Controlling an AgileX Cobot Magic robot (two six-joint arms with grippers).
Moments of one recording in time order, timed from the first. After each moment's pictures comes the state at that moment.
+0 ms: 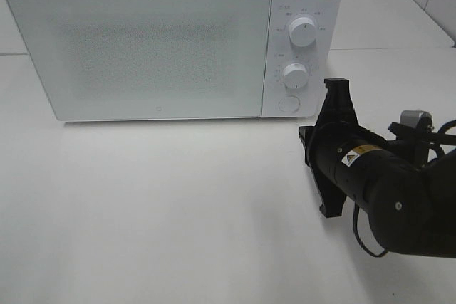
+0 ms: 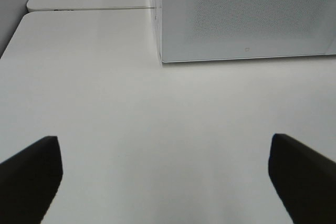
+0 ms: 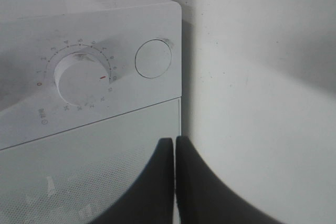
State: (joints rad) left arm 0.03 0.00 -0.51 -0.15 1.04 0.14; right arm 0.77 1.81 -0.47 0.73 -0.94 1.35
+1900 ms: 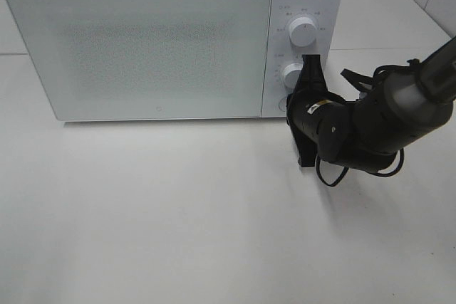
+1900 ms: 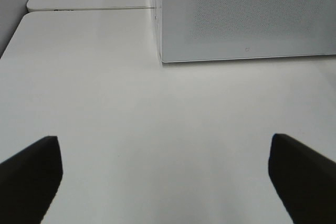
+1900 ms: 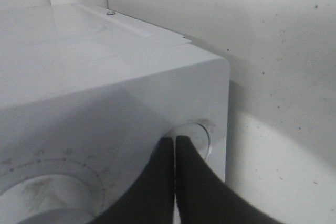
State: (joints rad) left arm 0.03 0.00 -0.51 -0.15 1.04 0.14; right arm 0.54 2.11 -0.86 0.60 -0.80 1.31
